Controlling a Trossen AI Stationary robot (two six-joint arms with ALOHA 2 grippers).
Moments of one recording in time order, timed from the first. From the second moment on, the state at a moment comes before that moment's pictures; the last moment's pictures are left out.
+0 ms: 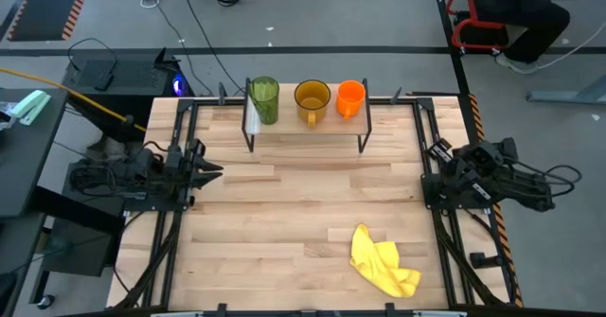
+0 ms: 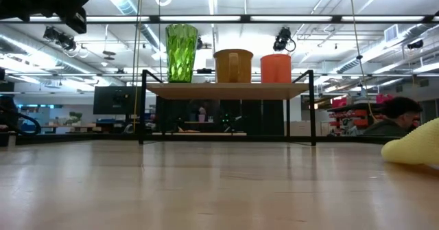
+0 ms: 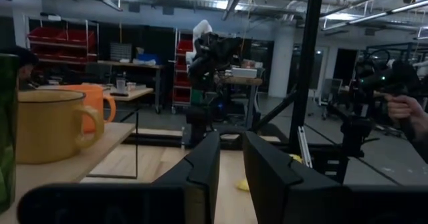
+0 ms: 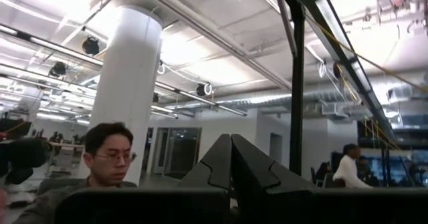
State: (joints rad) left arm -0.12 0.00 0.20 0.02 -0.11 -0.07; right arm -0.26 0.05 0.20 0.73 -0.85 0.61
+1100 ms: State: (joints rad) left arm -0.12 0.00 0.04 0.13 -0.11 -0.08; right arm -0.24 0.00 0.01 0.55 -0.74 0.47
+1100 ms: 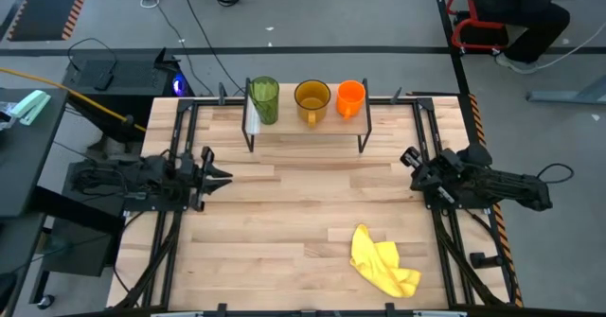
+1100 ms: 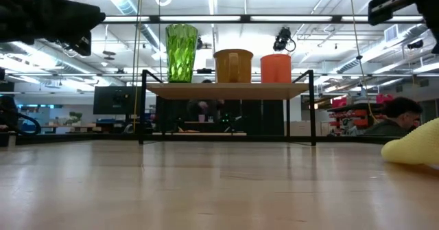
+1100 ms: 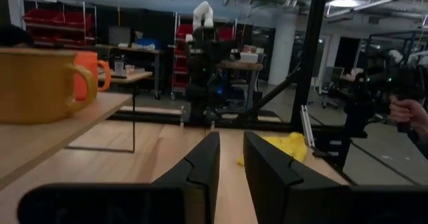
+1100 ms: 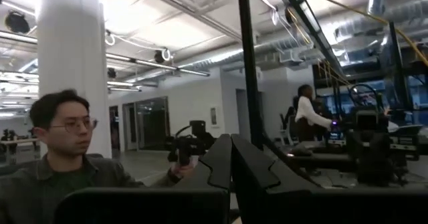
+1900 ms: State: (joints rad) left arm -0.12 0.01 0.04 -0.04 -0.13 -0.07; right arm -0.24 0.00 0.01 0.23 -0.73 0.46
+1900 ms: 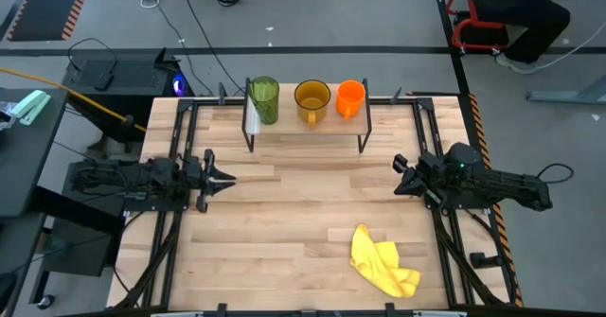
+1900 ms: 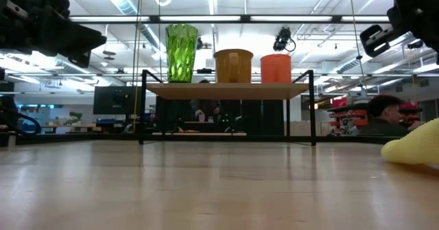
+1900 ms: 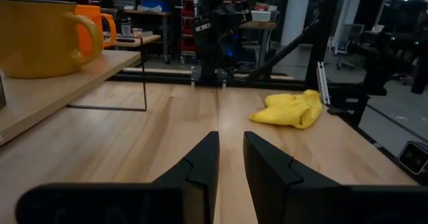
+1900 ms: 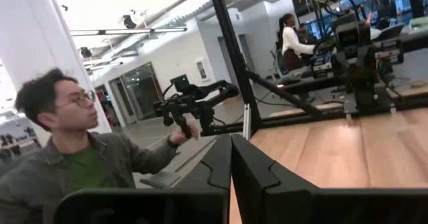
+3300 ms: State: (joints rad) left arm -0.12 0.01 0.04 -0.01 -0.14 -0.07; right arm -0.24 0.00 0.01 0.23 -0.73 0.52
